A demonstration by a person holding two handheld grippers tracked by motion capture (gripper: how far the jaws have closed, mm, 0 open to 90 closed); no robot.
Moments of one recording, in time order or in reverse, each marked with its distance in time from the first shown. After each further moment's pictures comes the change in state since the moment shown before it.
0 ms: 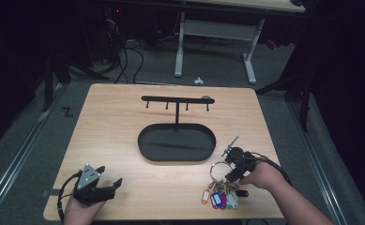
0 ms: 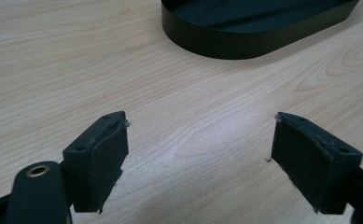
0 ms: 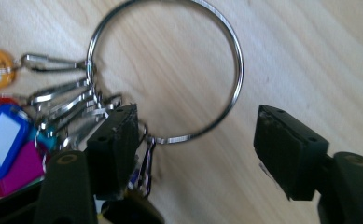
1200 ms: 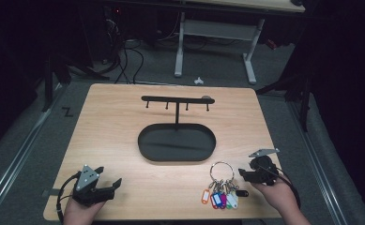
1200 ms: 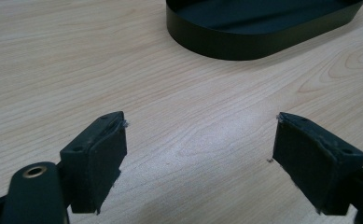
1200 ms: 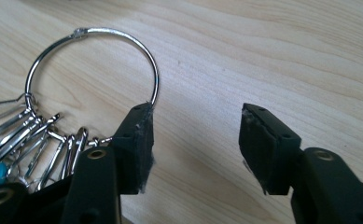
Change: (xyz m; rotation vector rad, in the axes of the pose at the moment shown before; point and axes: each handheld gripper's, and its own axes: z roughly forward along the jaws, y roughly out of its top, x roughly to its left) left arm -0.001 -0.002 -0.002 -0.005 0.017 -0.013; right arm -0.009 -0.078 -0.002 -0.381 -0.103 0.391
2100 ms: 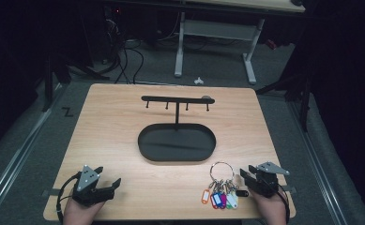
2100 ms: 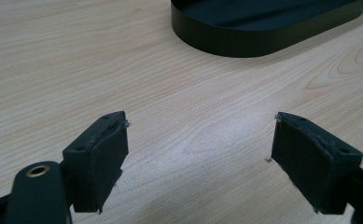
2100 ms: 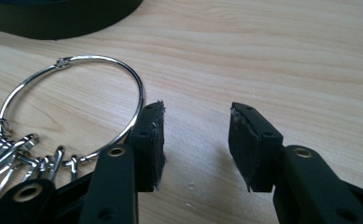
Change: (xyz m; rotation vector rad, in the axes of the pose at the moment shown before) left arm 0.000 -0.001 0.000 0.004 0.024 0.013; right arm 0.004 -0.052 0.023 -0.331 -0.039 0.142
